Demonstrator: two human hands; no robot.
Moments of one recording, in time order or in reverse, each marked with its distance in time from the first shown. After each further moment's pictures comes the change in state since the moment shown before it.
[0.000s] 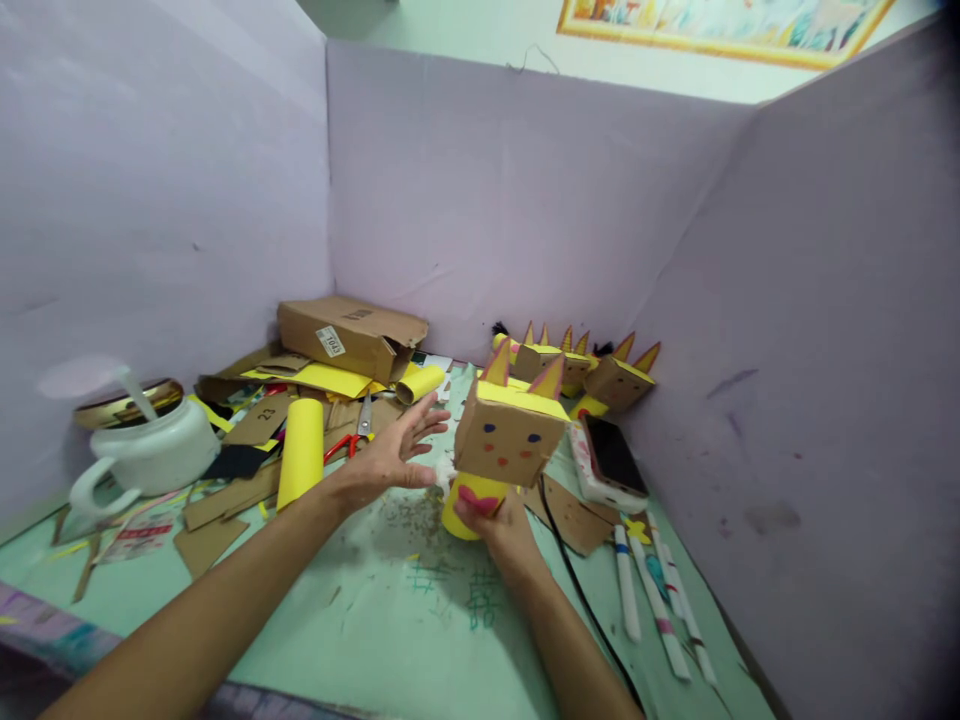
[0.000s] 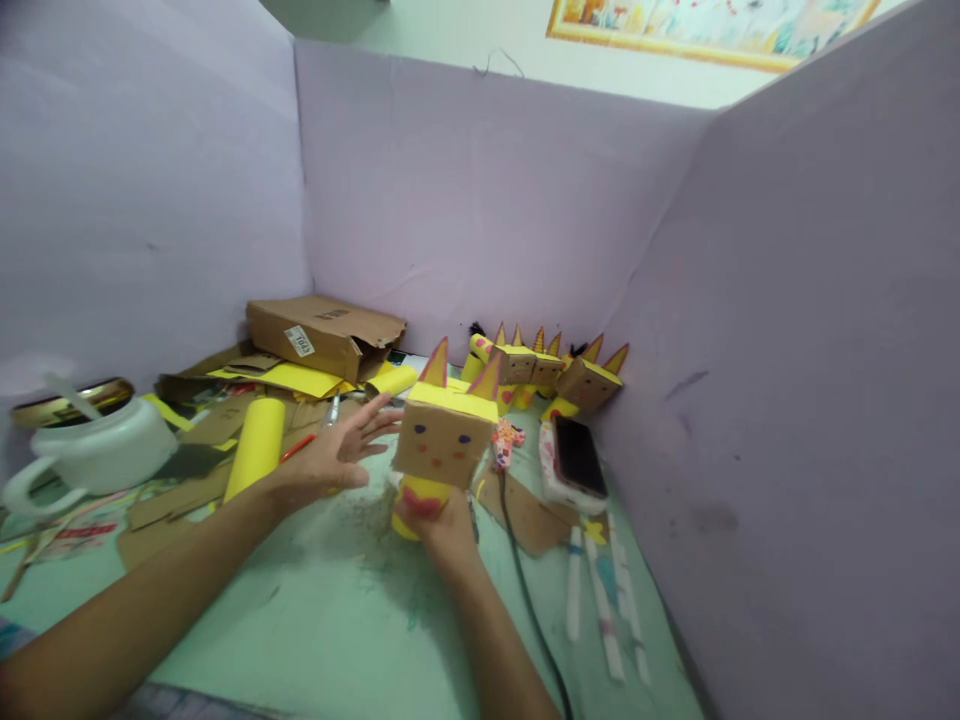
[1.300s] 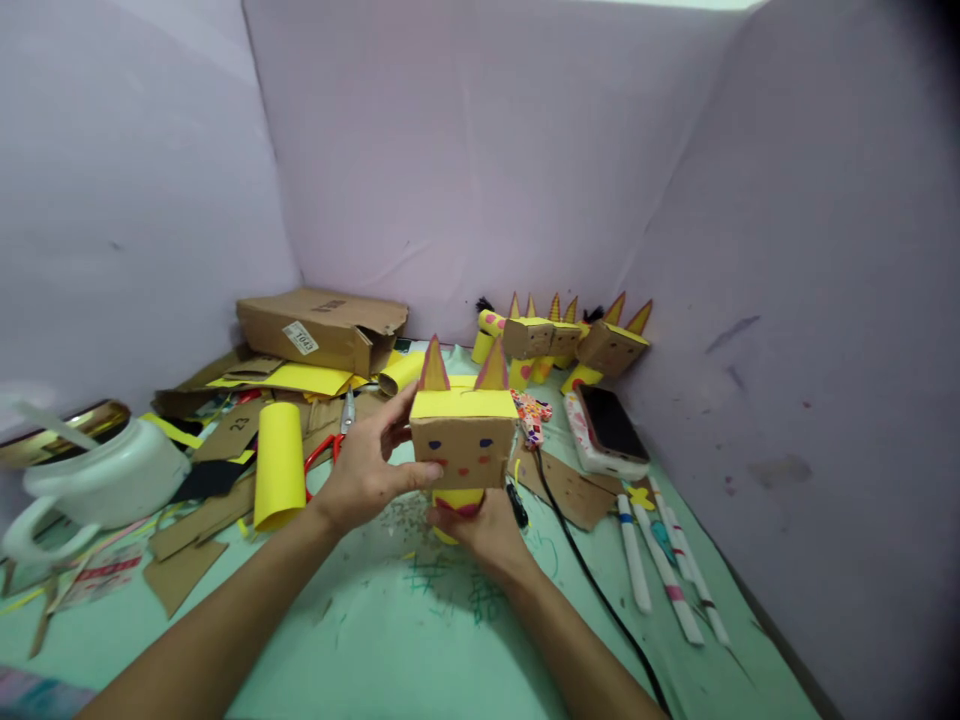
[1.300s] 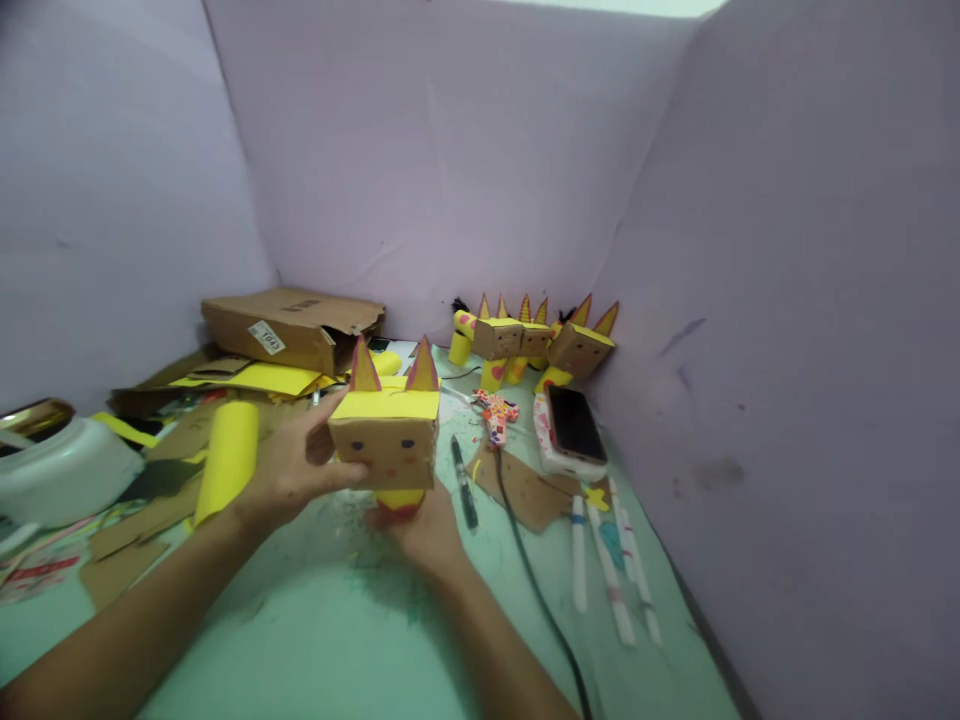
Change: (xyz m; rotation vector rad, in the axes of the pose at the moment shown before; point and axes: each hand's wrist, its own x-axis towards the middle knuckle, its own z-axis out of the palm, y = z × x) left_hand 0.001 0.026 0.029 0.172 0.175 0.075; right_hand -0.002 0.002 0.010 -0.051 0.031 0.036
